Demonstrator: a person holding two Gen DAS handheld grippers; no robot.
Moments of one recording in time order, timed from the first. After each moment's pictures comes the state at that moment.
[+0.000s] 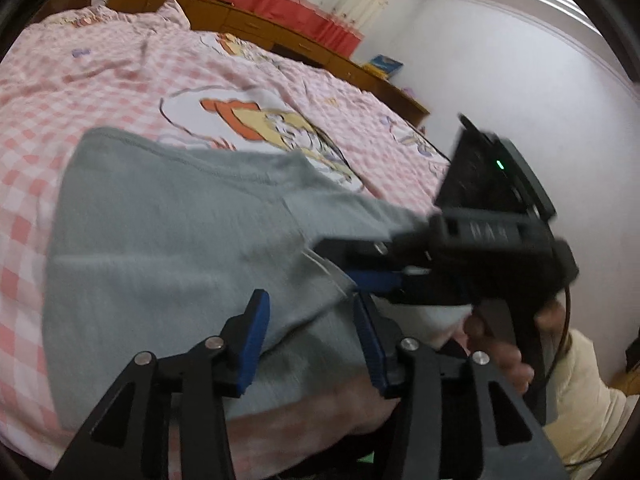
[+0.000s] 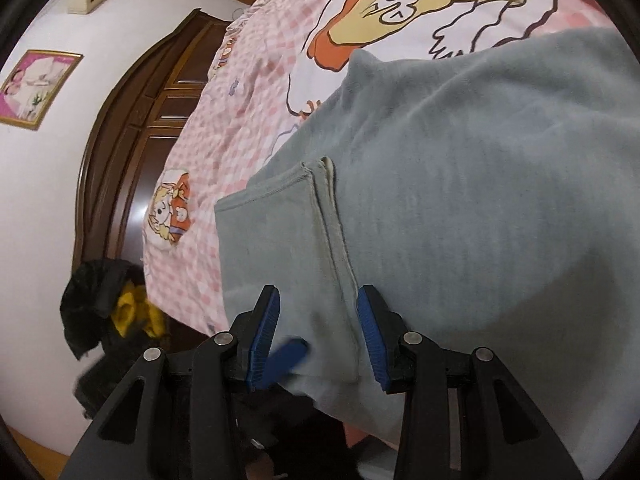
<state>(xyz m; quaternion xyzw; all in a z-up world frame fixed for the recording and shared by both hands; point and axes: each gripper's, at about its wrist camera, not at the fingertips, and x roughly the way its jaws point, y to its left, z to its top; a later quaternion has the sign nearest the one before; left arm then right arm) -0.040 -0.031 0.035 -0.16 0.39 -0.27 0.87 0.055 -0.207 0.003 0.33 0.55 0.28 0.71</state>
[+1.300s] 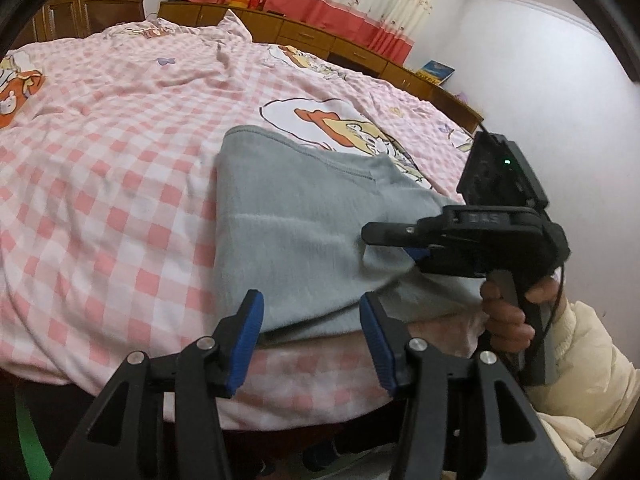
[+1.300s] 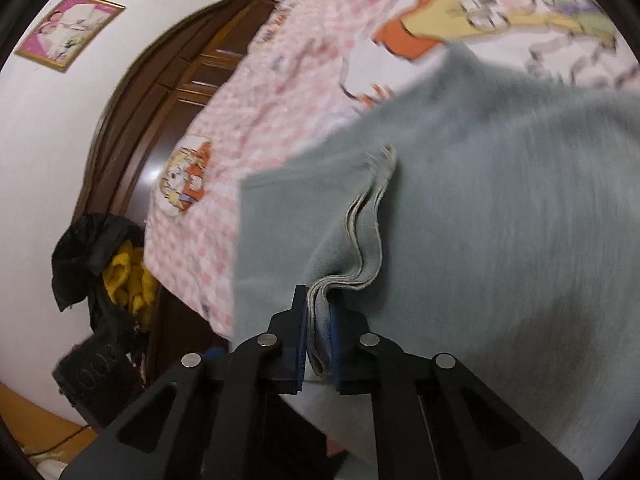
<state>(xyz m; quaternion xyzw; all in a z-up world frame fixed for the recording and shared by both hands) -0.091 0.041 0.042 -0.13 0.39 -0.16 0.90 0.056 -0.172 0.013 0.26 0.52 0.35 0.74</state>
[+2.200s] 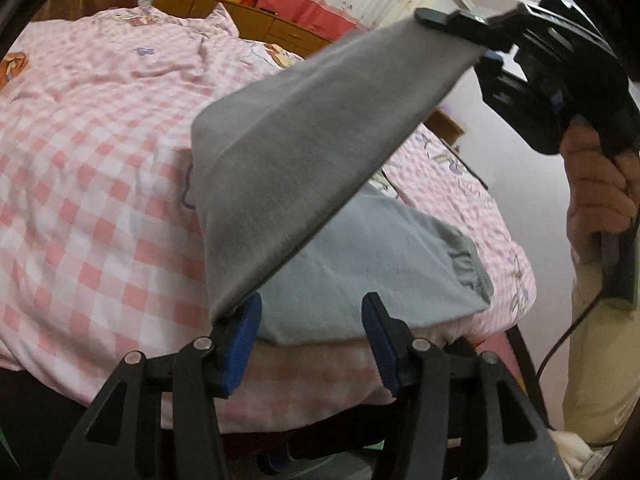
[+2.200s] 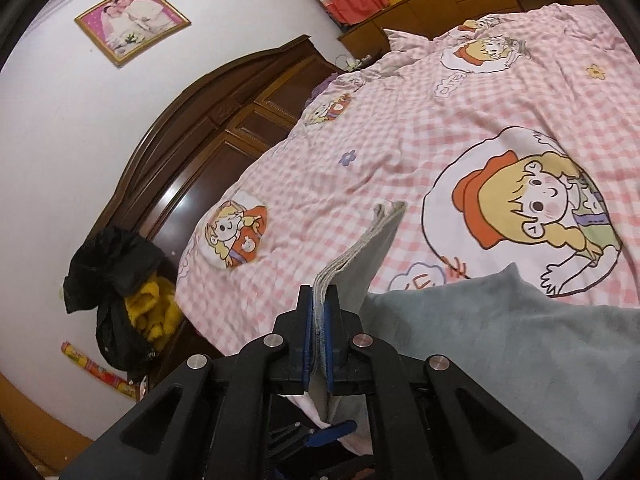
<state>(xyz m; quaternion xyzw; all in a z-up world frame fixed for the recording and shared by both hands) -0.088 0.006 0.051 -0.17 0.39 -0.20 0.88 0.056 -0.170 0.180 0.21 0.41 0.36 0.81</state>
